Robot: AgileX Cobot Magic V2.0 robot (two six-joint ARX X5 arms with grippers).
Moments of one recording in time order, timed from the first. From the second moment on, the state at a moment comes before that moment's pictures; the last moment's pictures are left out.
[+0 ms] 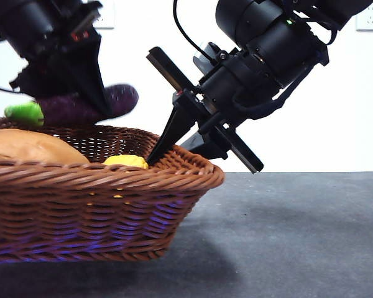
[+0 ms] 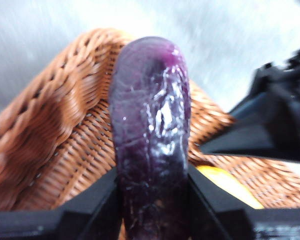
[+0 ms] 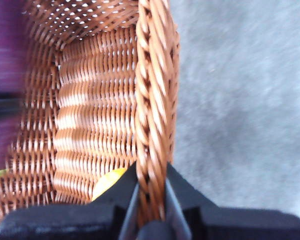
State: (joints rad) left arm -0.41 1.41 1.08 -0.67 0.34 0.05; right arm 0.70 1.64 0.91 0.00 -0.44 0.63
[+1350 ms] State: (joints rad) left arm -0.22 1.01 1.09 -0.80 0.29 0.05; right arm 0.66 1.61 1.12 -0.32 -0.38 0.51
